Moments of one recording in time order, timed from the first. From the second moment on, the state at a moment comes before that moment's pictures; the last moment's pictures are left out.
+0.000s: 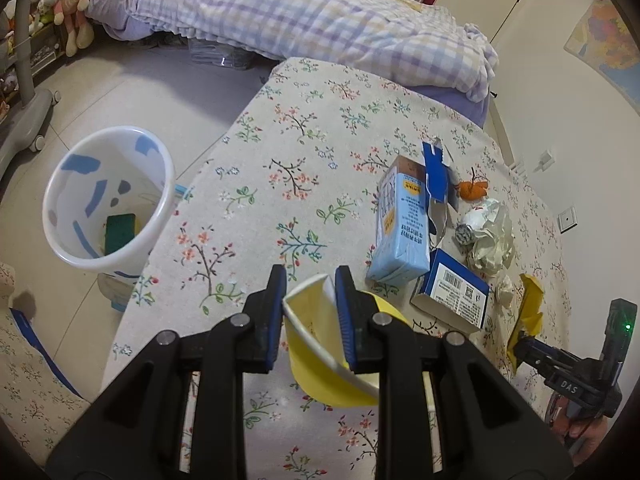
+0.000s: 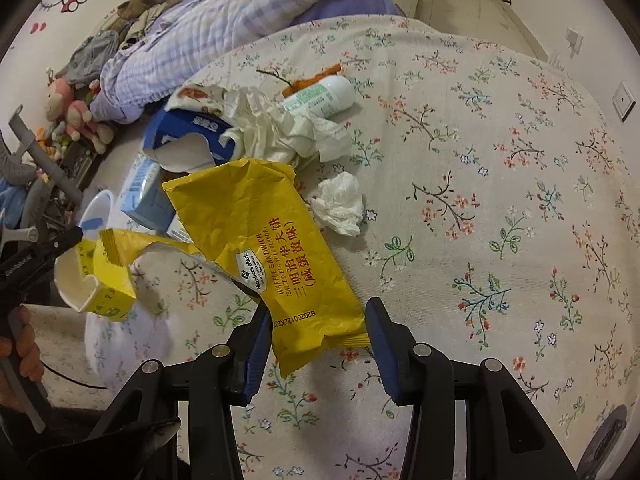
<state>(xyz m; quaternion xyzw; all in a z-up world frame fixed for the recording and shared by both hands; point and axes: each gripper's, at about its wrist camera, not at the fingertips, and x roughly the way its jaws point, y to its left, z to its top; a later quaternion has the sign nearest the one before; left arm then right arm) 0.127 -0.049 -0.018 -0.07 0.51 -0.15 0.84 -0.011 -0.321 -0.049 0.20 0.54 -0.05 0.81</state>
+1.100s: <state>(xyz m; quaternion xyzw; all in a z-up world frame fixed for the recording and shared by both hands) 0.209 0.117 -0.038 -0.08 0.43 0.08 0.90 0.112 -0.165 -0.018 0.18 0.52 0.09 0.83</state>
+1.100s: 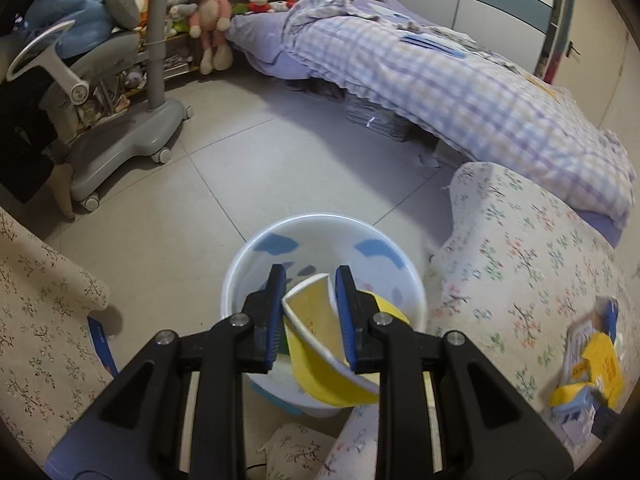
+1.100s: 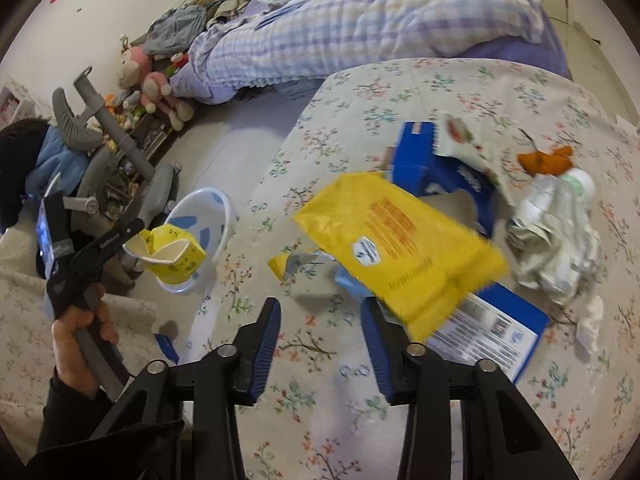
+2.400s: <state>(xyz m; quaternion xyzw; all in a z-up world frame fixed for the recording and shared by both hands) 0.174 0.084 -0.024 -0.09 0.47 -0.03 0.88 0.133 -0.208 -0.043 0.13 0.53 0.06 0.83</state>
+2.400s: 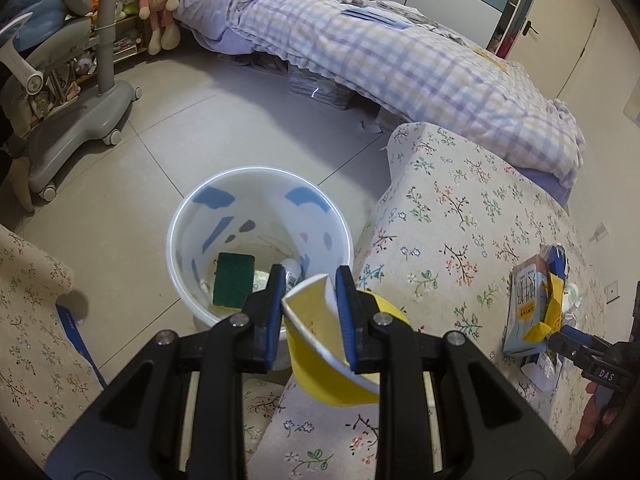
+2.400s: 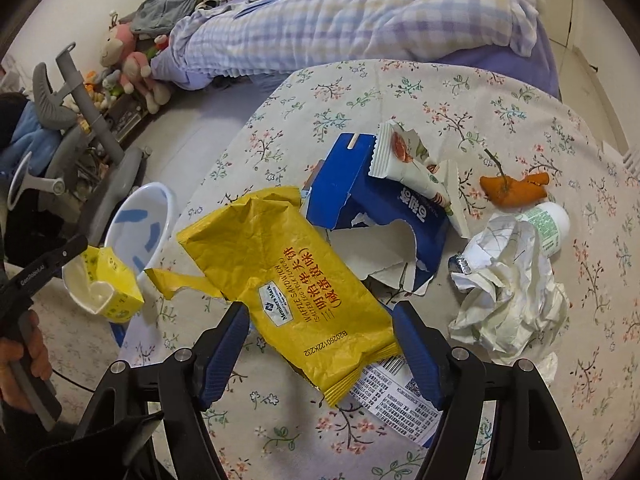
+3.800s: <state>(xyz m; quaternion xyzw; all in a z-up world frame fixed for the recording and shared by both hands) 0.162 0.087 -0.017 -0.09 0.47 -0.05 0.88 0.144 -0.210 -0.060 0.20 0.53 0.08 0.82</state>
